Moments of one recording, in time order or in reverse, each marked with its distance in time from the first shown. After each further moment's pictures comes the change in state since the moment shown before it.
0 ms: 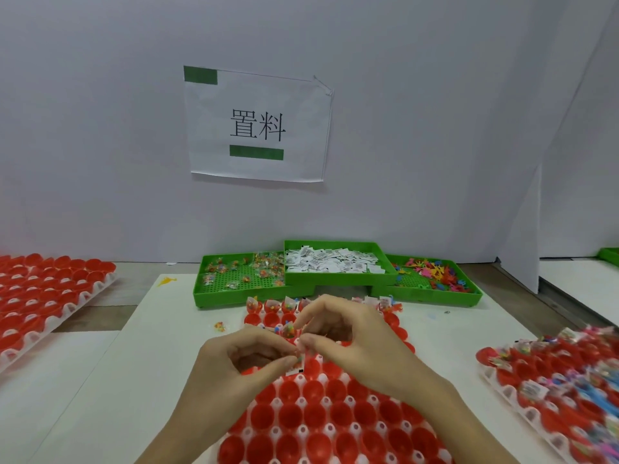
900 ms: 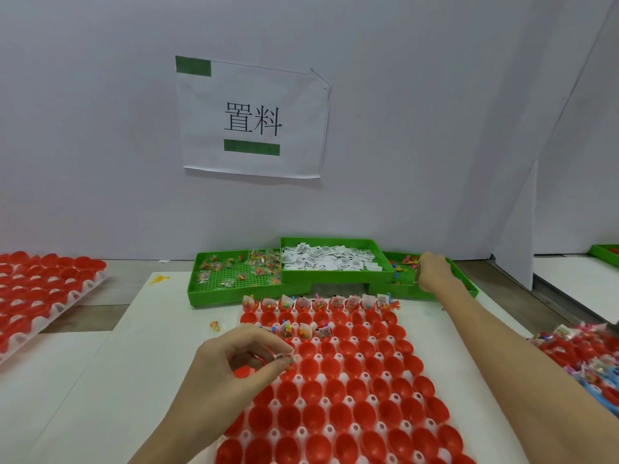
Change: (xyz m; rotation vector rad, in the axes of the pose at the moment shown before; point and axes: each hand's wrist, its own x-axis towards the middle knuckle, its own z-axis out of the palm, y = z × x) left_hand 0.003 -0.008 -0.005 0.086 -0.030 -0.008; right_hand 0.064 0.205 -0.152 -0.914 0.256 0.886
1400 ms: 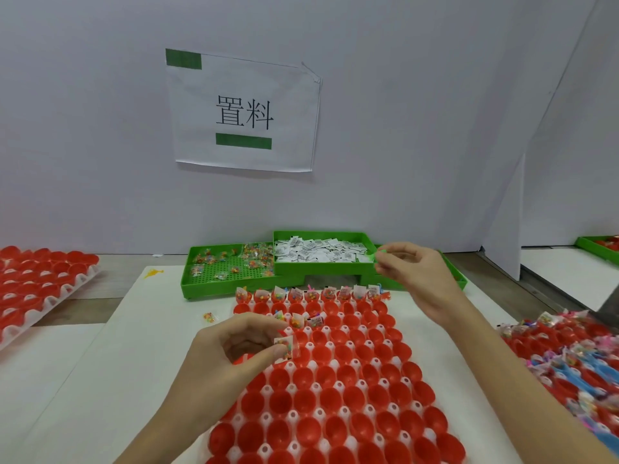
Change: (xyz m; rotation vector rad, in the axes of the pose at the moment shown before) left_hand -0.005 0.009 0.006 -0.107 0.007 -0.033; right_hand -0.133 -0.033 -0.055 1.421 -0.114 -0.172
